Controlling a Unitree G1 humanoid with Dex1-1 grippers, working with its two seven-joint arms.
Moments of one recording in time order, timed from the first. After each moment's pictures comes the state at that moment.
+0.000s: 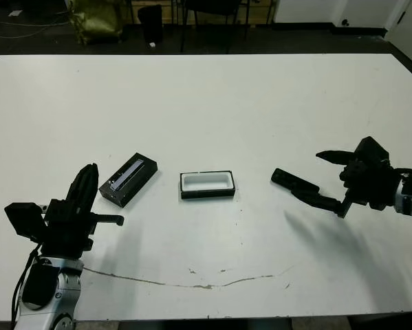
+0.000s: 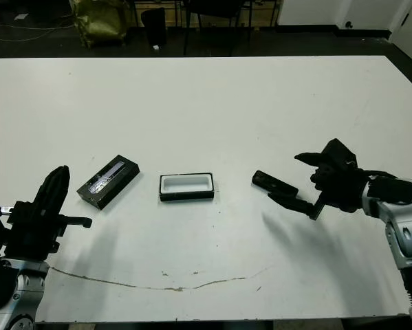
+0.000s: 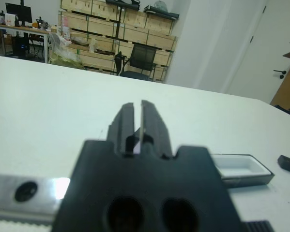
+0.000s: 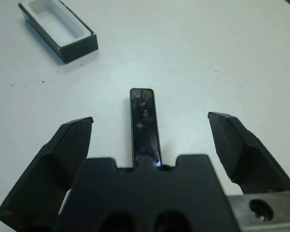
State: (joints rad) left arm 0.27 0.16 0.14 -0.42 -0.35 0.01 -0.19; right arm -0.34 -0.82 0.07 0.14 0.19 0.33 1.02
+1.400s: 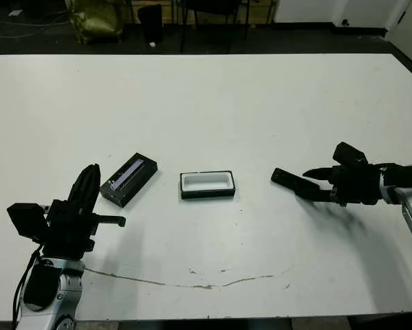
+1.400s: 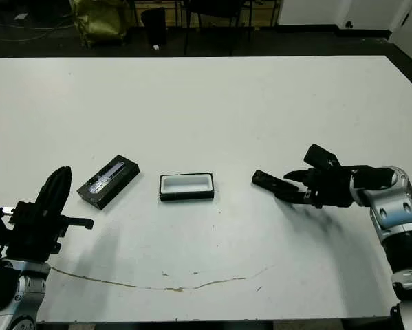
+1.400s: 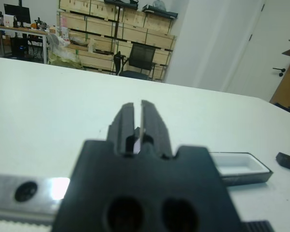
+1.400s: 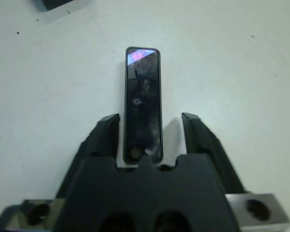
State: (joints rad) left arm 0.28 0.16 0.13 -0.43 -0.34 0.01 -0.19; right arm -0.53 -0.77 0.21 0.51 0.05 0.15 1.16
